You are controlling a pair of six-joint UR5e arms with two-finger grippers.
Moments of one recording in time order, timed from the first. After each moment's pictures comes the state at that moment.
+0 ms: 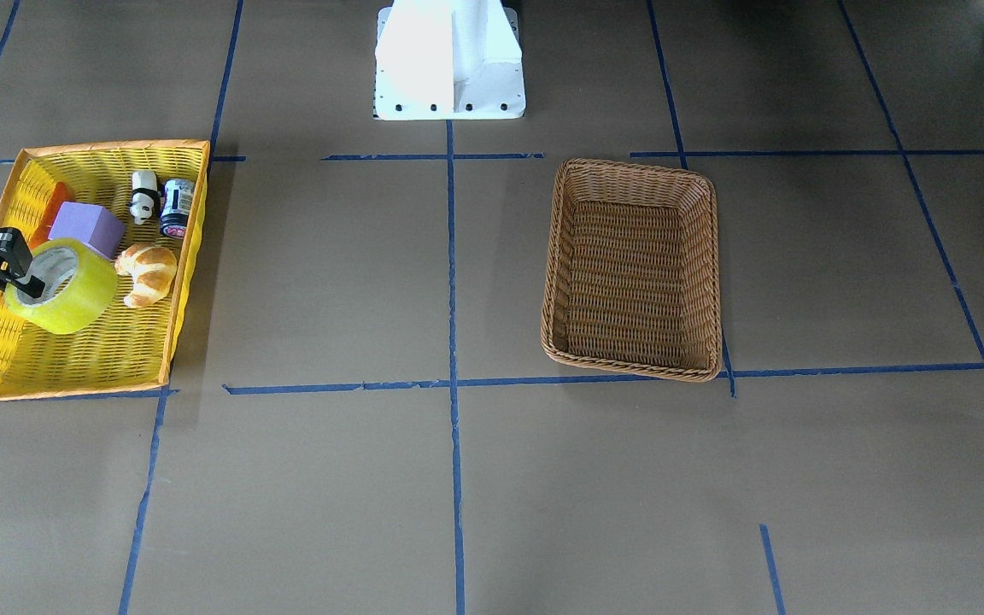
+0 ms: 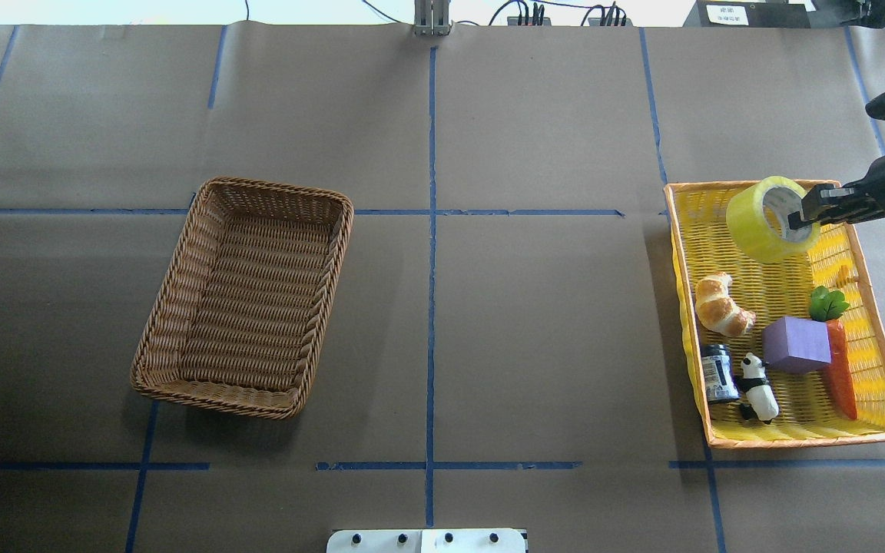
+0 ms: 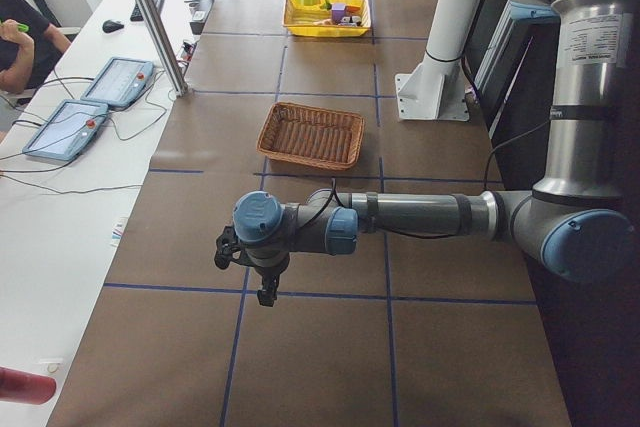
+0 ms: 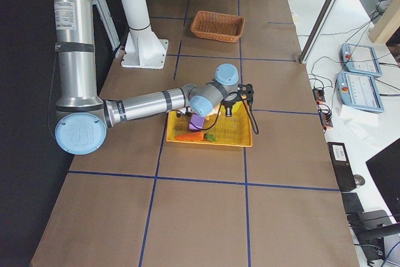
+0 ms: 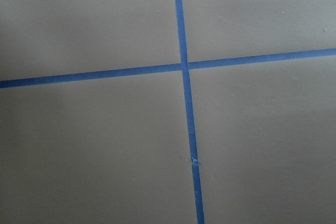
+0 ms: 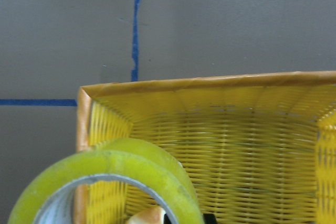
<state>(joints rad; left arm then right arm) -1.57 -1.56 -1.58 -1.63 -2.41 0.10 1.12 -1.54 1.76 -1.03 2.37 0.85</state>
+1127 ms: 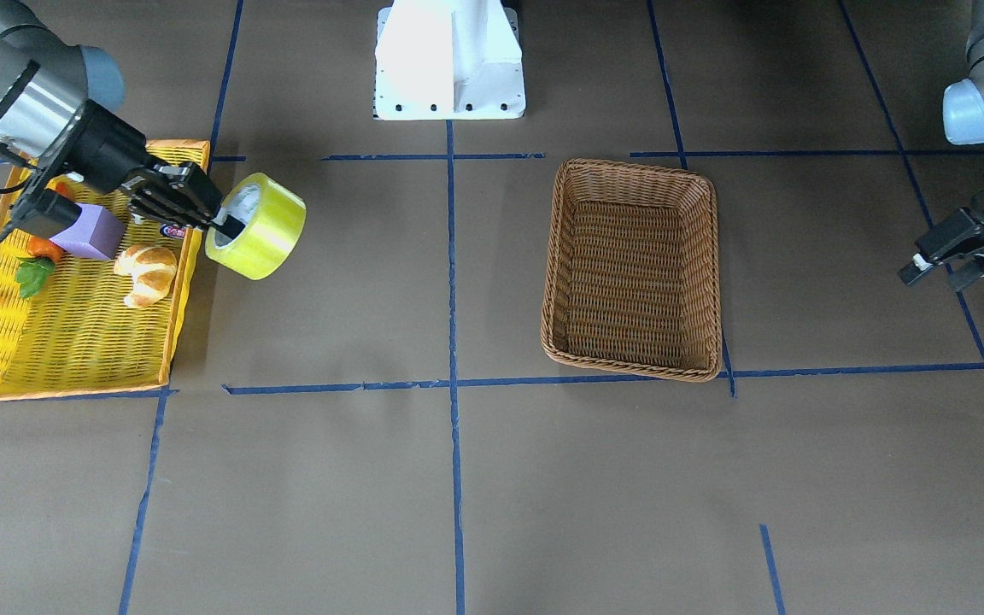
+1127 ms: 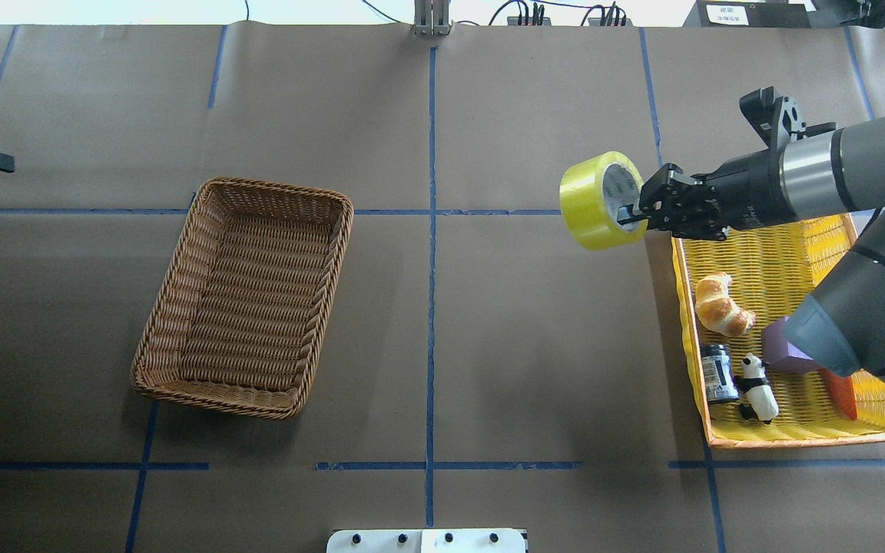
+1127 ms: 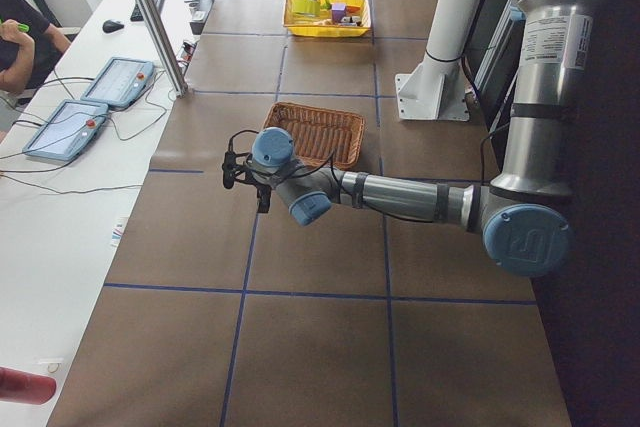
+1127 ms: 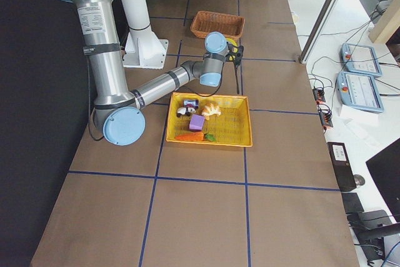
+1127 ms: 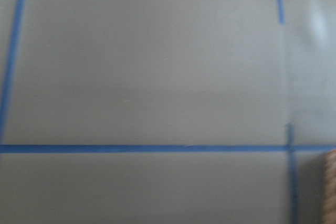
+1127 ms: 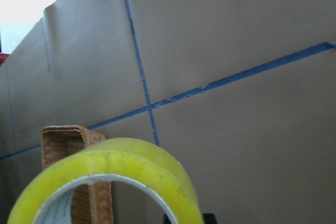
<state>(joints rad) -1.22 -1.66 -1.61 -2.43 -2.41 -1.11 0.83 -1.37 1.82 -0.56 2.19 1.71</state>
